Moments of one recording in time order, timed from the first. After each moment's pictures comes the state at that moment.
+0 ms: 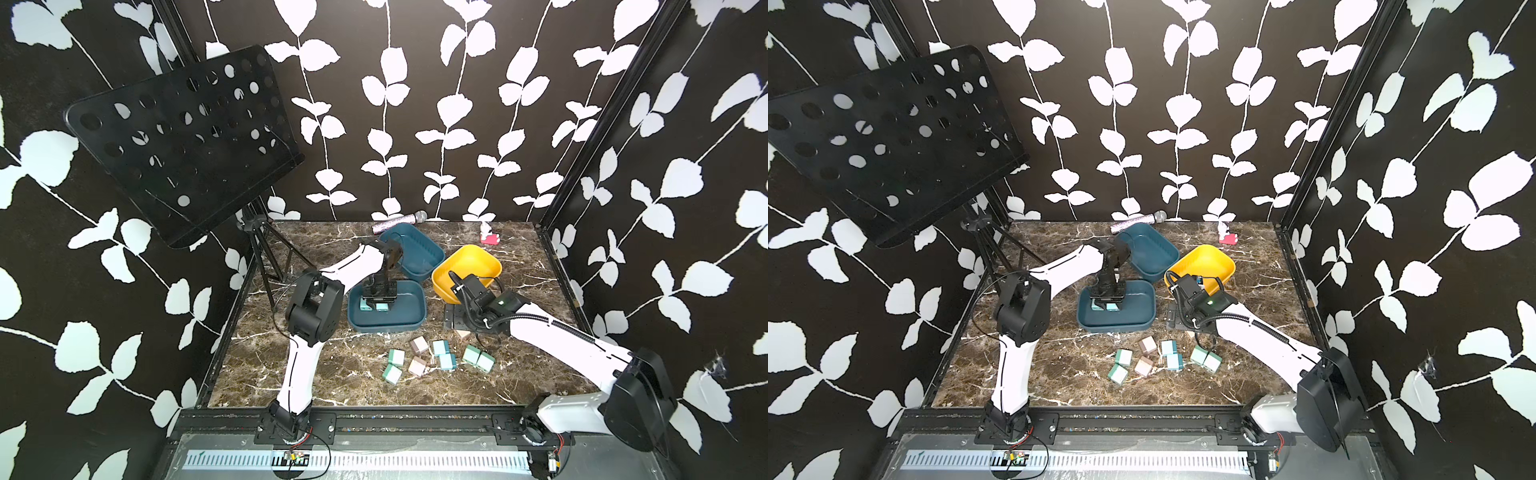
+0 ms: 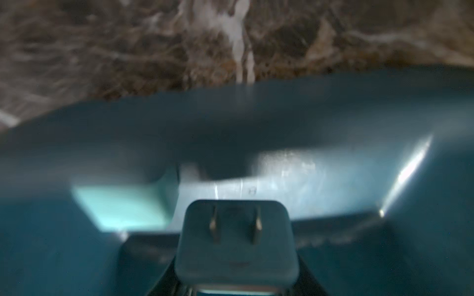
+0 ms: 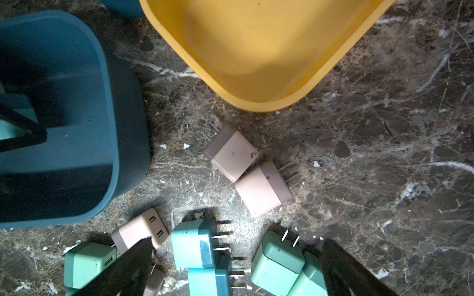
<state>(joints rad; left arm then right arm) -0.59 2.17 1.77 -1.23 0.13 -0.49 0.69 1.33 0.97 -0.81 0.19 0.71</state>
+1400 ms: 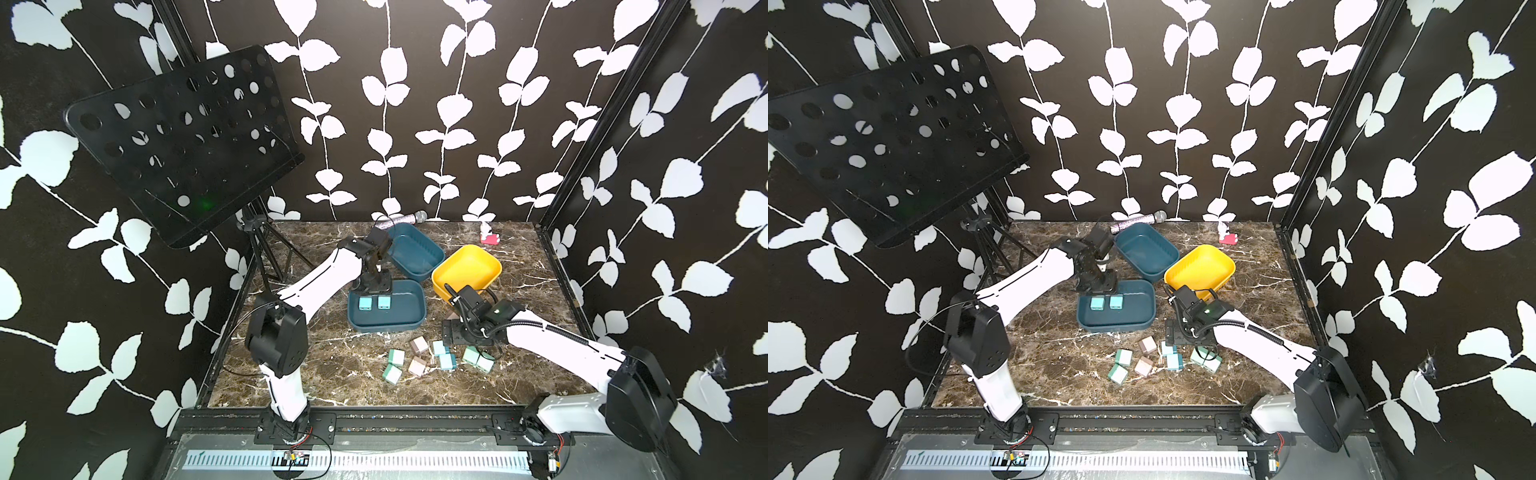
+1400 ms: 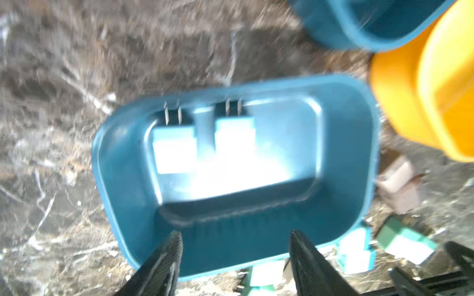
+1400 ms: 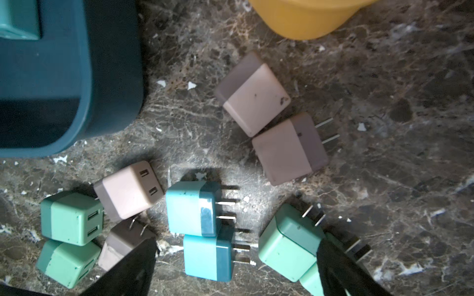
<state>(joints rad) -0.57 1.77 1.52 -1.09 0.04 -0.51 0.73 1.33 0.88 -0.79 0.05 0.65</state>
